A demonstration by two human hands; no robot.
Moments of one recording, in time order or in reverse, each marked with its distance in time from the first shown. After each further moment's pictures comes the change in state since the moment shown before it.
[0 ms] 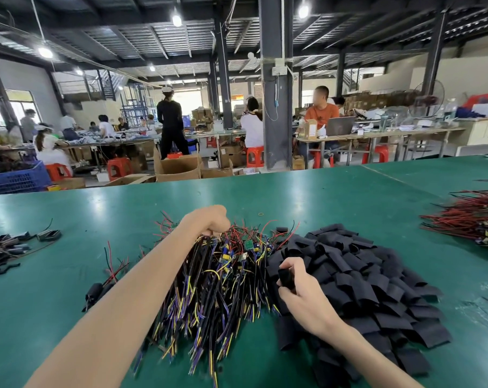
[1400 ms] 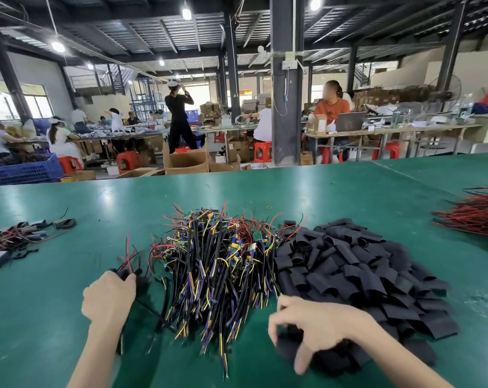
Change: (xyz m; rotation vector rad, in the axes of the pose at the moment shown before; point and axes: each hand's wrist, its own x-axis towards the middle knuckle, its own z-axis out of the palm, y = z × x) left_hand -0.100 -0.168 0.128 -0.477 0.631 -0.802; right_hand -0.014 -0.022 -0.010 -0.474 -0.886 -0.212
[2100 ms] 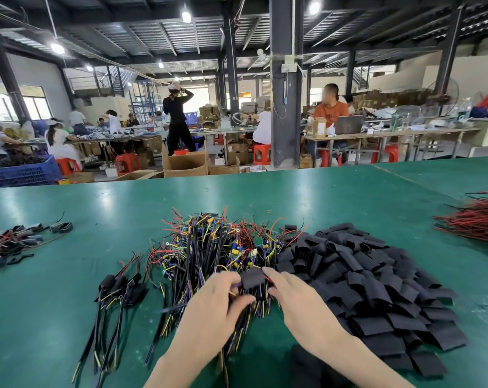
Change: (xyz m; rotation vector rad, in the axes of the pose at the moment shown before) left_hand -0.137 0.059 0.011 -0.412 -0.213 1.104; right_hand 0.032 0.000 0.020 -0.225 0.804 0.181
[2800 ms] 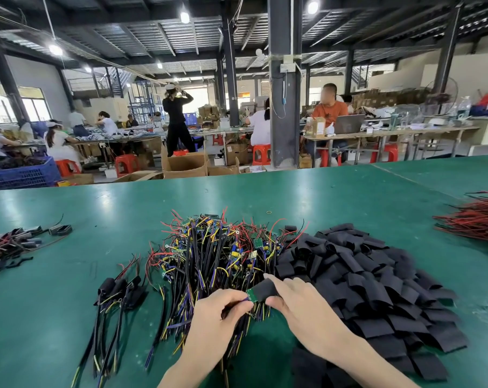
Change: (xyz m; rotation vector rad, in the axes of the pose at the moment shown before) left_hand -0.005 -0.001 0.015 -0.324 0.033 -0.235; right_hand 0.001 0.002 -0.009 -0.093 -0.150 -0.007
